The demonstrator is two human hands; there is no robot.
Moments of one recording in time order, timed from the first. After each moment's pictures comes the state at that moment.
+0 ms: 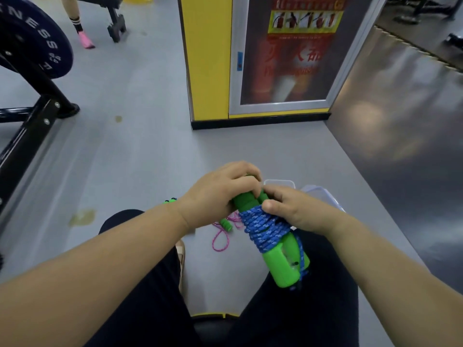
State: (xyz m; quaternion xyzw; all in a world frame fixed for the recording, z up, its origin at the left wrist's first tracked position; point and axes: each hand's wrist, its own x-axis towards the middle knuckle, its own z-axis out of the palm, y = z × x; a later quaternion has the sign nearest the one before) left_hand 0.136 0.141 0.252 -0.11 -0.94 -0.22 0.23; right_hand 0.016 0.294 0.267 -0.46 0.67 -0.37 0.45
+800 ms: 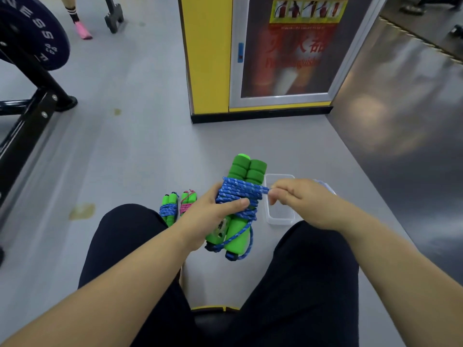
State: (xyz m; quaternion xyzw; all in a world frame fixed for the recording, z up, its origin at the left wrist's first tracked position) left_hand 0.163 0.171 0.228 0.29 -0.56 -0.77 0.07; right_hand 0.017 0.305 0.291 -0.53 0.79 -0.19 0.25
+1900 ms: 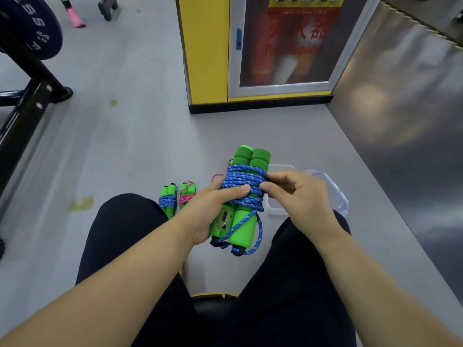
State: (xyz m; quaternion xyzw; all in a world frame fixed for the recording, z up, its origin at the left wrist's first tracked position) left_hand 0.163 0.183 0.236 0.29 -0.47 -0.83 0.04; right_hand 0.041 0.309 0.237 -0.35 0.74 -0.55 0.17
